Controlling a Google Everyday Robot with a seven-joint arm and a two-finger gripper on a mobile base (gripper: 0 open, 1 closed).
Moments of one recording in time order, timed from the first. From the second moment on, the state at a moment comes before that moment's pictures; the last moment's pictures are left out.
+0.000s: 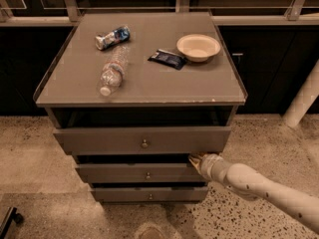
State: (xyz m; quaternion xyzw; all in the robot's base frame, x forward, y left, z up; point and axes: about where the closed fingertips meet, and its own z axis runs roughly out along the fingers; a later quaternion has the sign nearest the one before) arm 0.622 -0.169 0.455 -0.38 0.78 0.05 0.48
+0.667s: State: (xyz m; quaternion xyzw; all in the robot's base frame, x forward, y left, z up) arm 0.607 -0.177 0.457 -0.36 0.81 0.09 0.44
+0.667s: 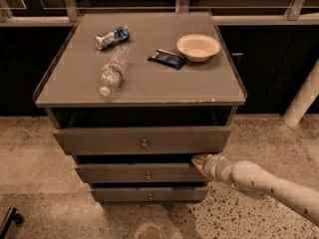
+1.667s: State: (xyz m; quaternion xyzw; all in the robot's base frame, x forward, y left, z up) arm 0.627 -0.168 0.468 -0.35 0.81 0.08 0.47
